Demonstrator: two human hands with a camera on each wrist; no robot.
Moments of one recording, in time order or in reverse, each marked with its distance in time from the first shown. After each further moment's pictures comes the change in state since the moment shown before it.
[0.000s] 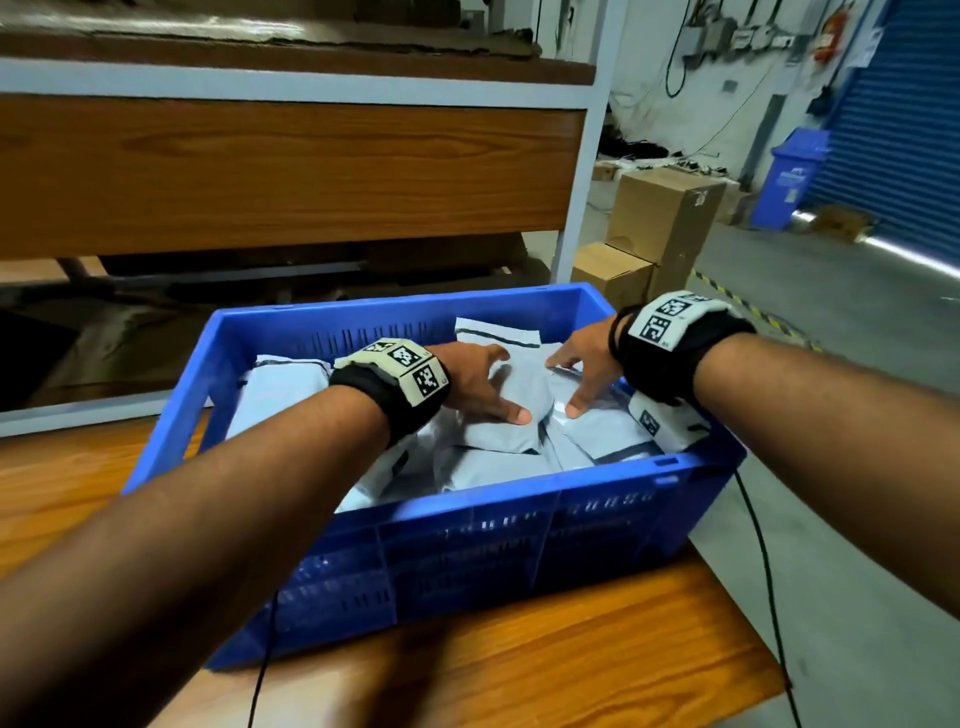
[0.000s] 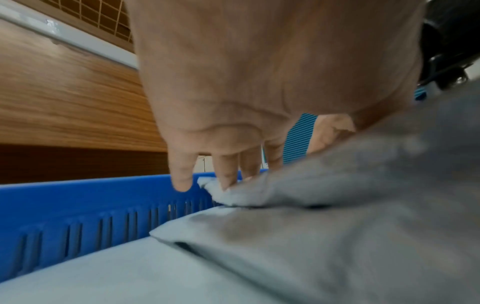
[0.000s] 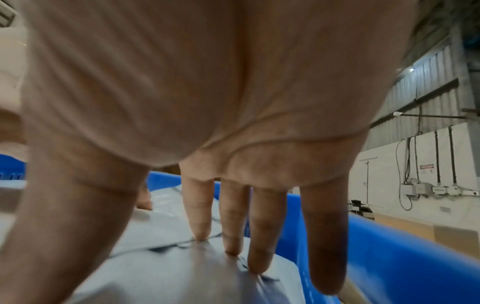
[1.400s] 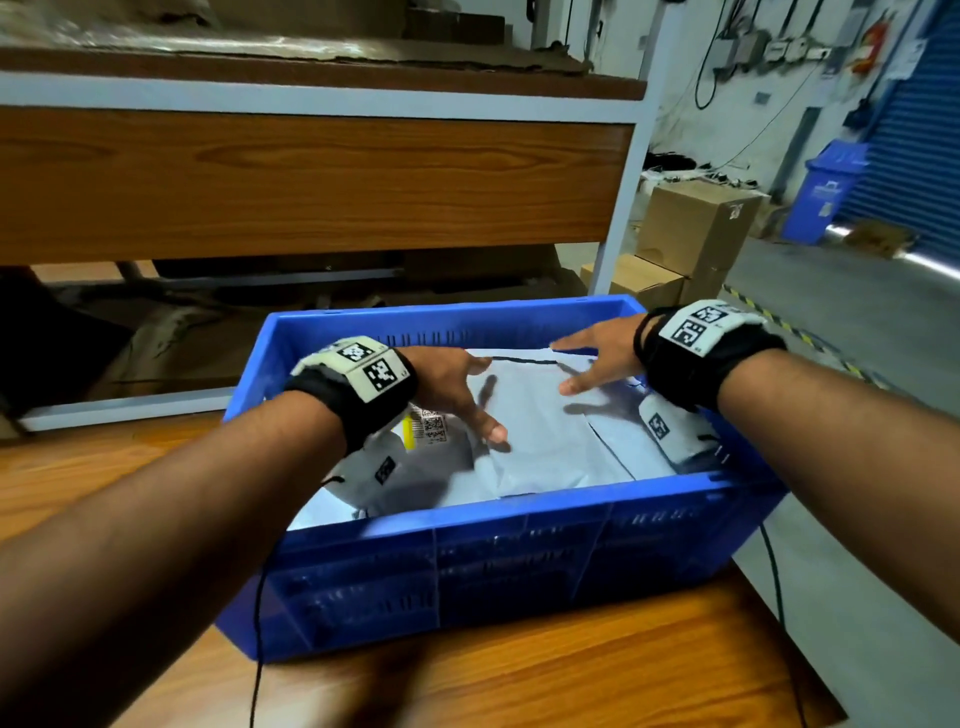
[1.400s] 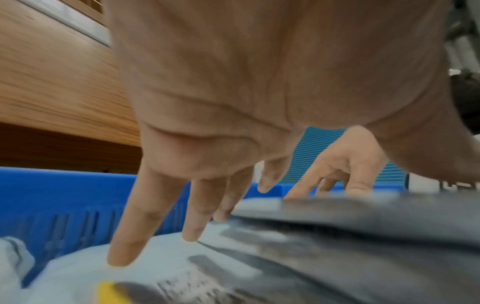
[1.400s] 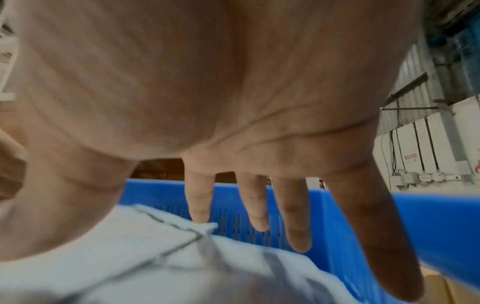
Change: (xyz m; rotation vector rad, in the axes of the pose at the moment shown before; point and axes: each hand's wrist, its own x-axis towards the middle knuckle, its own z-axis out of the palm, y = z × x) left_hand -0.045 -0.059 -0.009 -0.162 -0.031 -0.019; right_hand -0.002 -0.025 -0.016 0.140 0.131 -0.053
